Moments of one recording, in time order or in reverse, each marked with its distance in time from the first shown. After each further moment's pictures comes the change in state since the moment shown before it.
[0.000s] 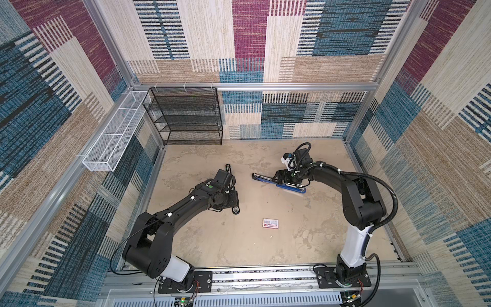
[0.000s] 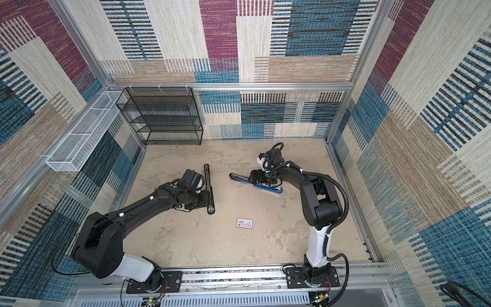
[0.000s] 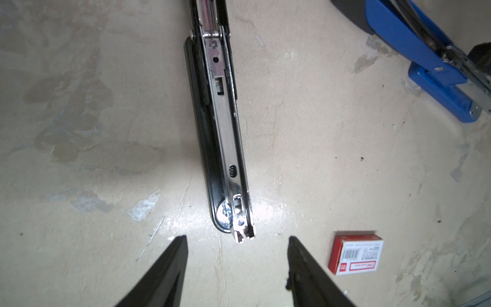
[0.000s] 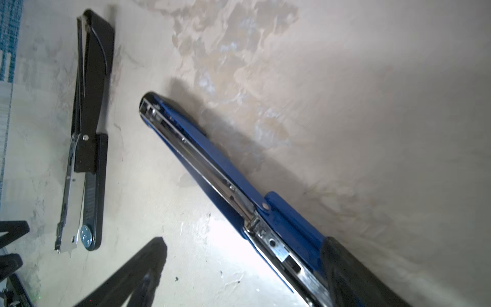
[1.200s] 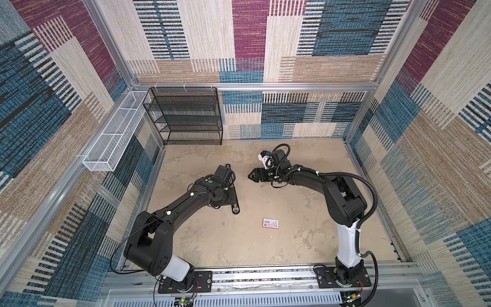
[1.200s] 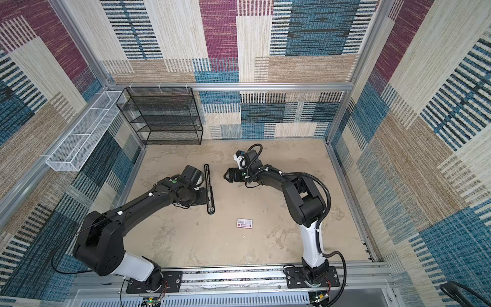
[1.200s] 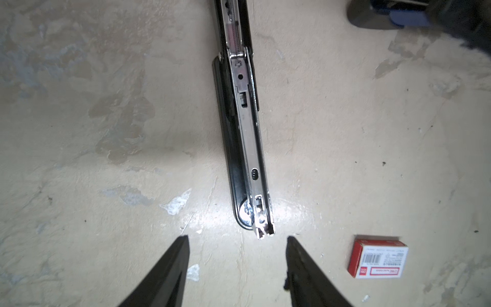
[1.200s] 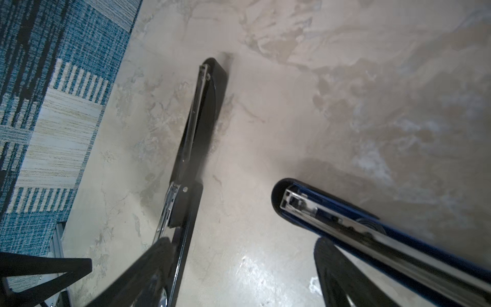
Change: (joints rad) left arm 0.008 0.003 0.075 -0.113 -0.081 0.042; right arm 0.188 0.095 0.117 0.279 0.000 0.190
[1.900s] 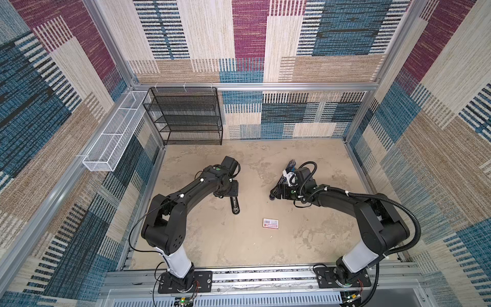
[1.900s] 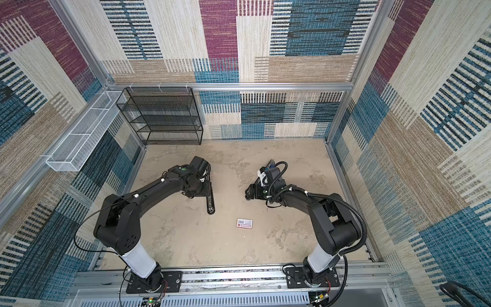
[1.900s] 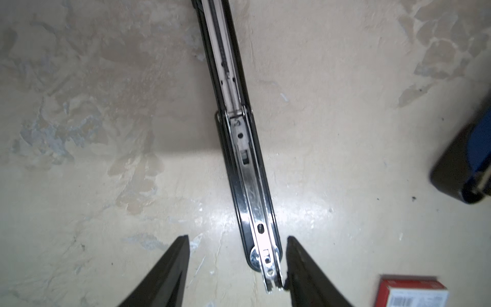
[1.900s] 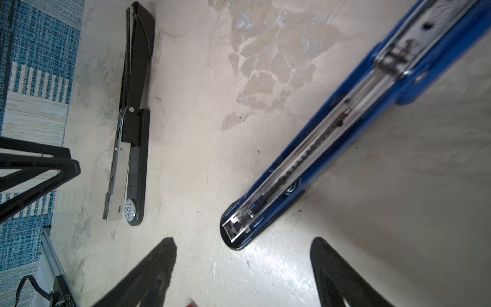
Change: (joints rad) left arm 0.008 0.188 0.203 -0.085 -0.065 0.119; right arm -0.072 -0.357 -0.549 0.089 0.038 0.110
